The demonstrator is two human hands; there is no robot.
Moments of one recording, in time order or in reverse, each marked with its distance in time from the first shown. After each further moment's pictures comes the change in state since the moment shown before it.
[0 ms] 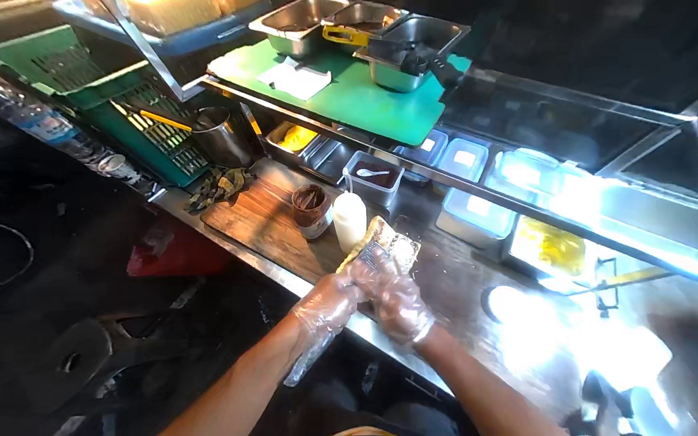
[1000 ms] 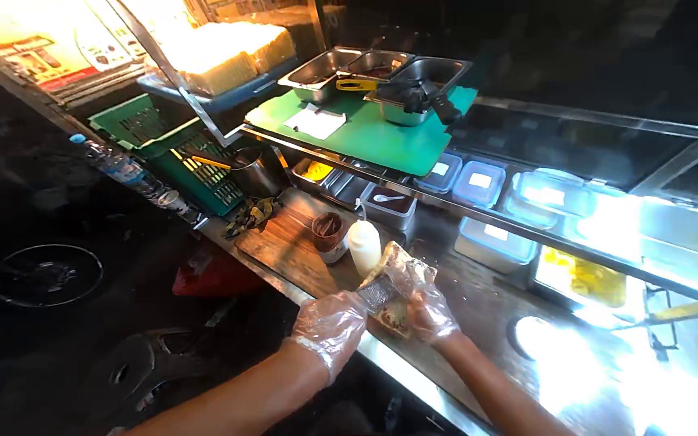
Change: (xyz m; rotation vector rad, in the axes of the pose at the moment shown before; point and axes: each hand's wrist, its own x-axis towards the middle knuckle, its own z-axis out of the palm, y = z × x) left_hand -0.047 0.056 0.024 1.659 0.261 -0.044; right_hand 0.022 0.018 -0.017 -0.051 -0.257 0.221
